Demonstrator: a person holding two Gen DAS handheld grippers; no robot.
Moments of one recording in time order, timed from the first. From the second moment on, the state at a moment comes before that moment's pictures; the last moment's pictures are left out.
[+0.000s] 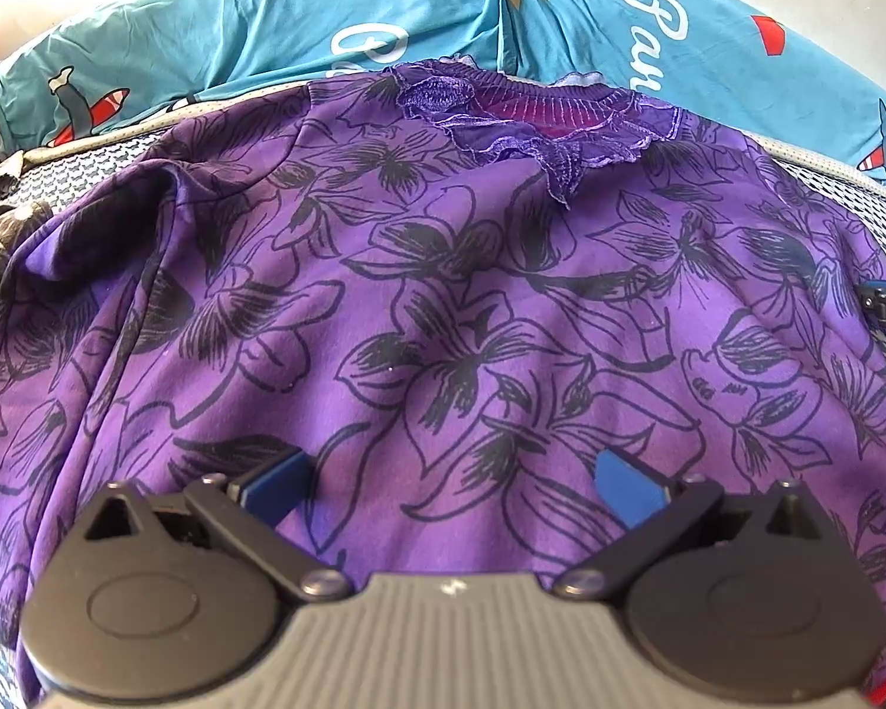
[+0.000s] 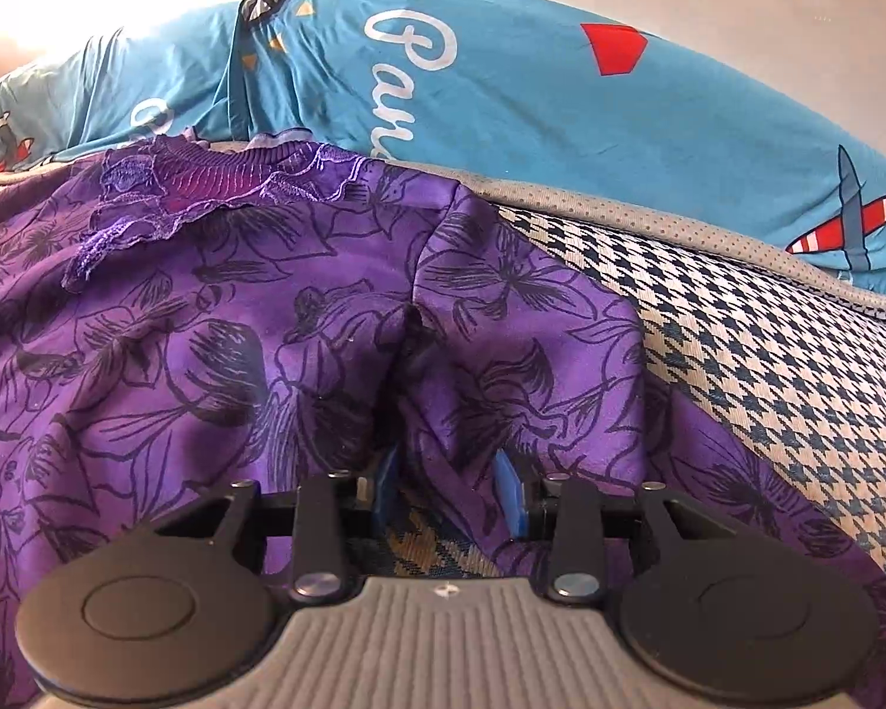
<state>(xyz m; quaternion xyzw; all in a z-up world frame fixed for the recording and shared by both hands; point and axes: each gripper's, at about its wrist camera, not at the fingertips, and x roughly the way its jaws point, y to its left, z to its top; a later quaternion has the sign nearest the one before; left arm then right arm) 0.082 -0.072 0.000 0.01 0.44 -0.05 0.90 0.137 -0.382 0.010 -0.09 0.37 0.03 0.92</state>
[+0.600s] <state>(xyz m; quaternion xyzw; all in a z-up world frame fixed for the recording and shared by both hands) 0.083 -0.076 0.001 0.02 0.44 -0.07 0.89 0.154 -0.406 0.027 -0.04 0.31 -0.08 0.95</state>
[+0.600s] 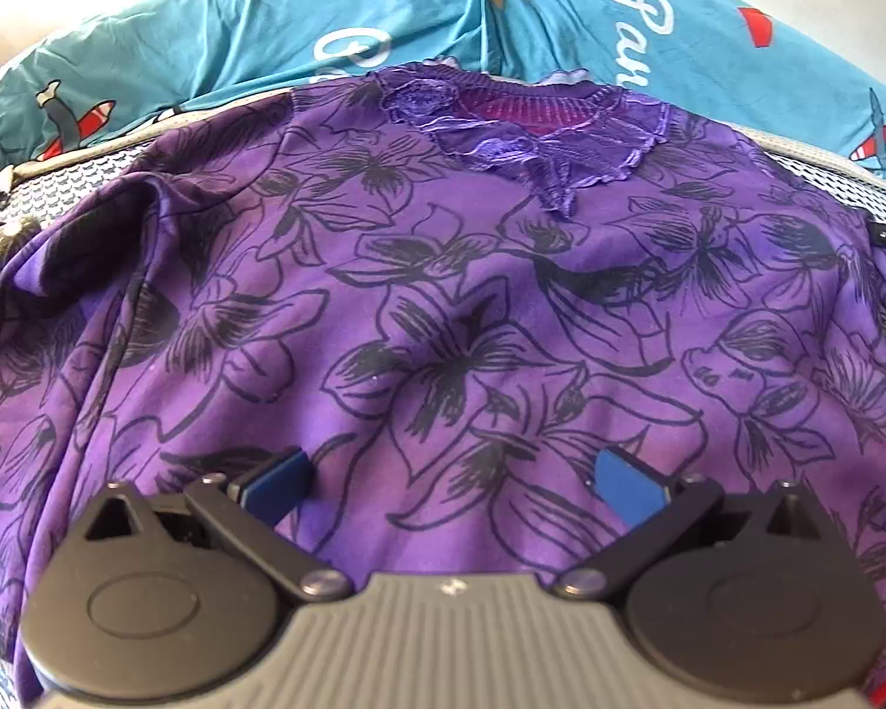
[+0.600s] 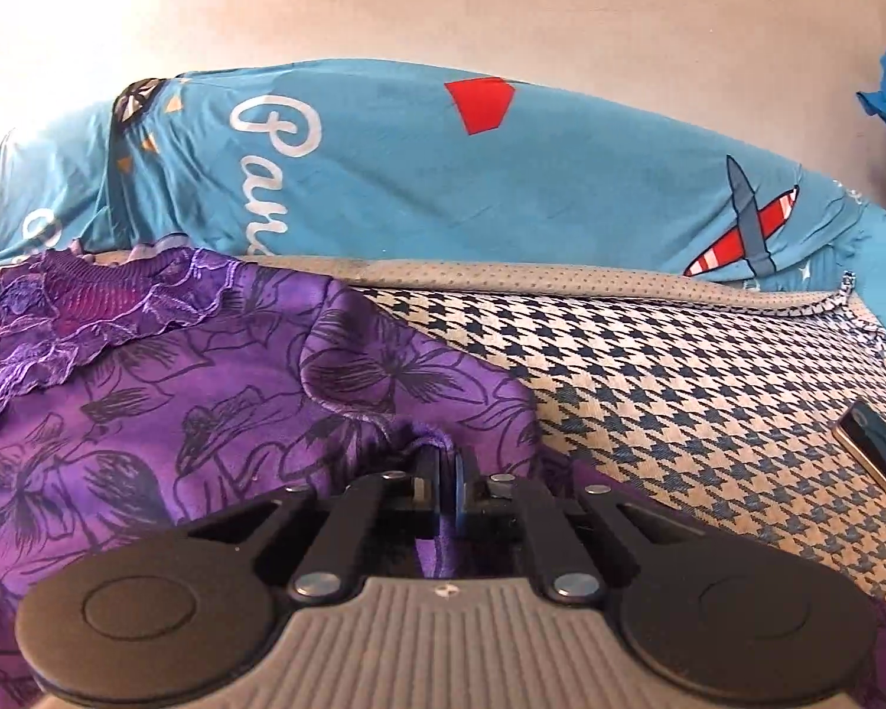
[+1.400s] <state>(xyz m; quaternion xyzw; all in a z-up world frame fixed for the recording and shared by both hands) 0.041 -0.105 0.007 0.06 0.42 -0.18 0.89 0.104 -0.421 0.035 0.02 0.39 -0.05 0.92</state>
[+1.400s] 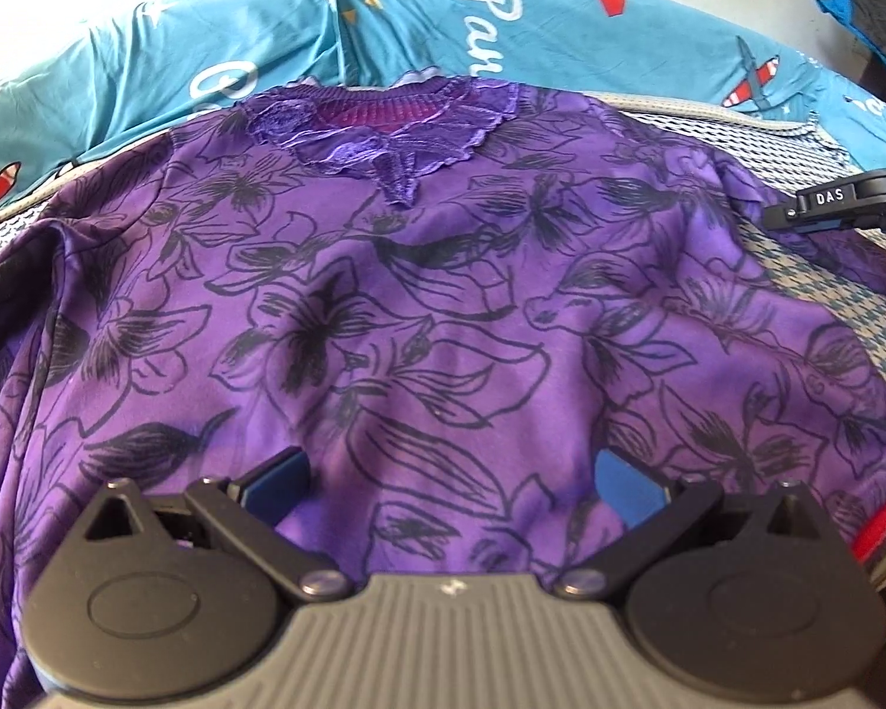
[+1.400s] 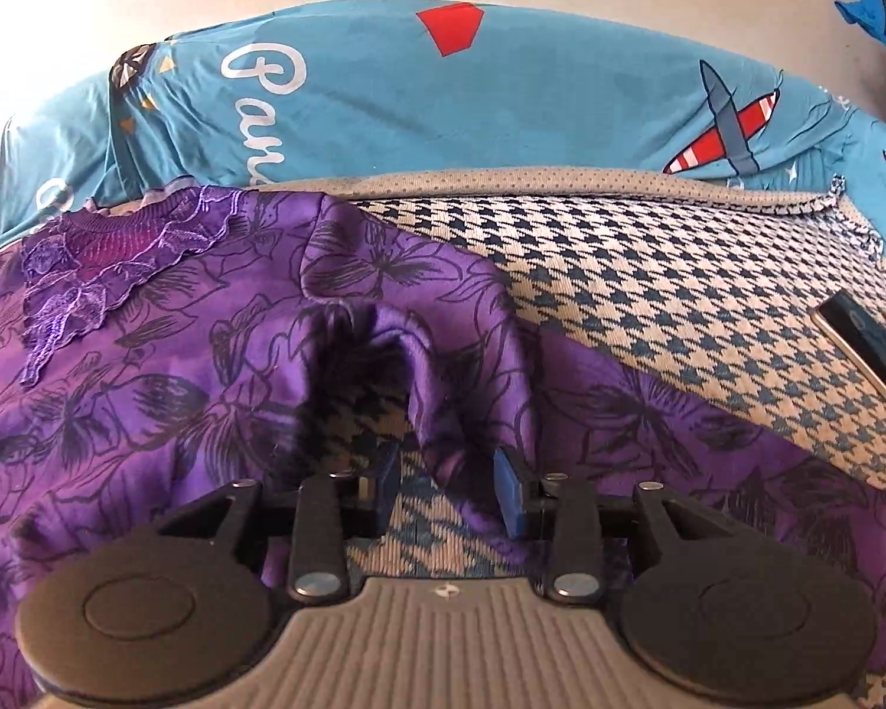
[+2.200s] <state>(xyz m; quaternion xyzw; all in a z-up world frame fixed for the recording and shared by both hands) -0.011 -0.107 0.000 0.10 0.41 -0.20 0.88 0.130 -0.407 0.020 0.16 0.40 0.04 0.90</state>
